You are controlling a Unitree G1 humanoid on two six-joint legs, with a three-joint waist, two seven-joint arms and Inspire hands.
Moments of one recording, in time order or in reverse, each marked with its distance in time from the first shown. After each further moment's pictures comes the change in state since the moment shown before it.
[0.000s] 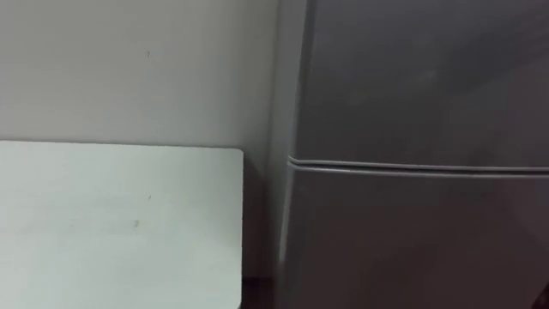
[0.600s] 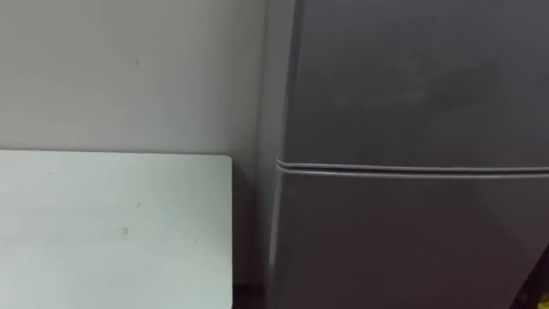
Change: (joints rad) left arm 0.005 -0.004 0.046 -0.014 -0.054 -0.009 0.080; right arm 0.283 -0.014 -0.143 0.240 0.369 0.000 -0.097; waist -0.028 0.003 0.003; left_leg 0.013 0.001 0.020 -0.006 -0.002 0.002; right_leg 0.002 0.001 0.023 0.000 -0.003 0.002
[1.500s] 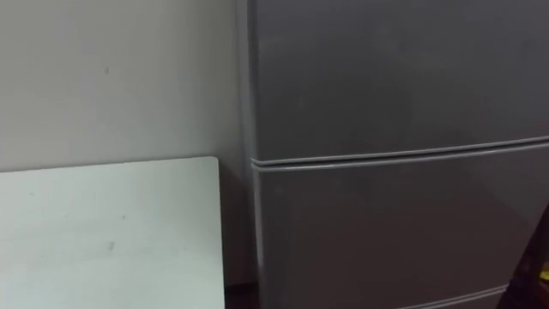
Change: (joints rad) left arm -0.014 -0.074 -0.055 0.083 -0.175 -0.020 0.019; right arm 0.242 0.403 0.252 0.504 0.095 0.001 0.147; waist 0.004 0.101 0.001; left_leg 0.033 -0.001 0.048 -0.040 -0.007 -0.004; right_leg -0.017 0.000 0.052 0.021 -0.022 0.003
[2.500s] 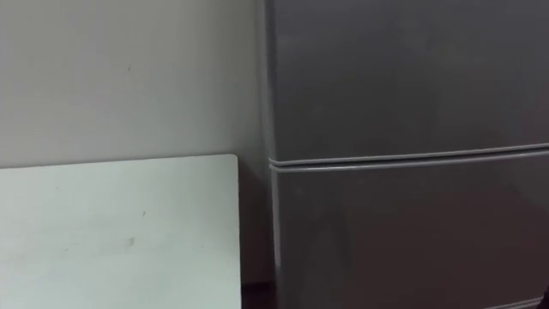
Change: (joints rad) left arm -0.086 -0.020 -0.106 0.049 0.026 -0.075 -0.002; right arm -0.049 0.052 0.384 0.198 -0.461 0.034 0.602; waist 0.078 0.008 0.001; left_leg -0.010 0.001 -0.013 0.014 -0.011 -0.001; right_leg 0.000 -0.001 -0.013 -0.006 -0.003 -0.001
